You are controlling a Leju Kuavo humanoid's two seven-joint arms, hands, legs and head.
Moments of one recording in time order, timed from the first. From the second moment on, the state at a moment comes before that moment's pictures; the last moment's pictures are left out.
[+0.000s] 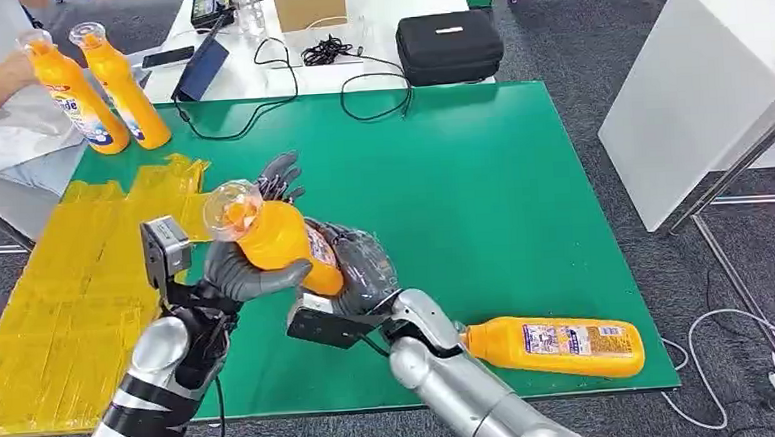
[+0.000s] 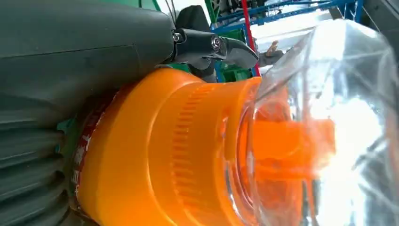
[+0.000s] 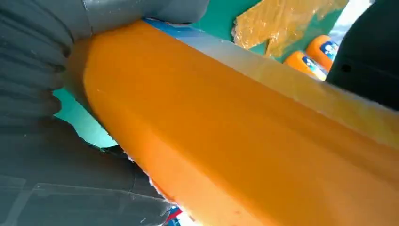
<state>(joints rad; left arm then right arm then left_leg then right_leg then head) -0.35 0.01 -0.45 -1.44 0.23 -0.18 -0.27 -0.48 0.23 0.75 -0.88 0.66 -0.31 -0.30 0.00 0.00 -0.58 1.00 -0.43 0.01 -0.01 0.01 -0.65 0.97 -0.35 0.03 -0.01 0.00</state>
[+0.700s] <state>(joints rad) -0.34 0.01 -0.44 -1.43 0.24 -0.15 -0.28 -0.48 0.23 0.77 -0.86 0.61 -0.35 -0.32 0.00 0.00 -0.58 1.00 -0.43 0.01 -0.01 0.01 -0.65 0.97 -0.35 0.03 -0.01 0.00</state>
